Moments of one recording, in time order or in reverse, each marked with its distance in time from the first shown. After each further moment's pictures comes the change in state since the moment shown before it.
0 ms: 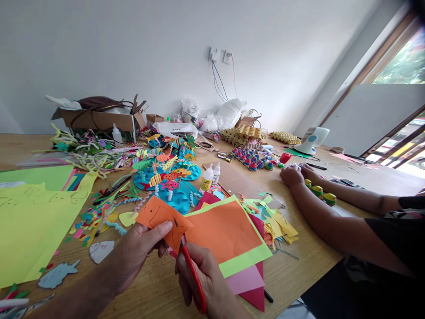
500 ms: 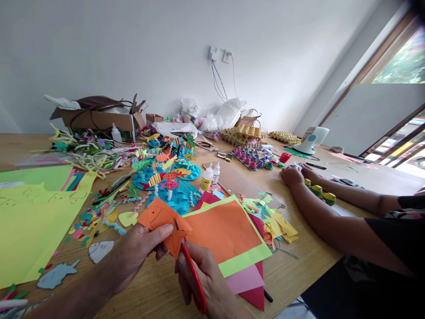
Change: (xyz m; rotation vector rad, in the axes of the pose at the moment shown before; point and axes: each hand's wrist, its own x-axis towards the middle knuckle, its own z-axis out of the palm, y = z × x) left_hand 0.000 0.001 0.000 0.117 0.023 -0.063; right_hand 0.002 0.004 0.000 0.010 -0.006 -0.011
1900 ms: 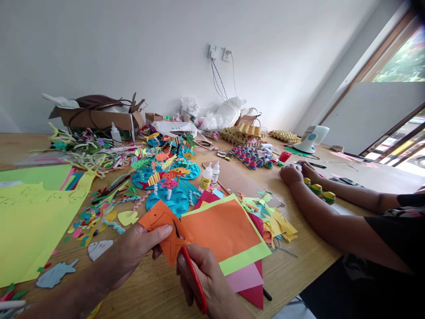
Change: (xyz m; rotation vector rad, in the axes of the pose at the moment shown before) left_hand 0.000 -0.007 -0.010 0.091 -0.076 0.006; right_hand -0.006 0.000 -0.003 -0.051 -0.016 -0.025
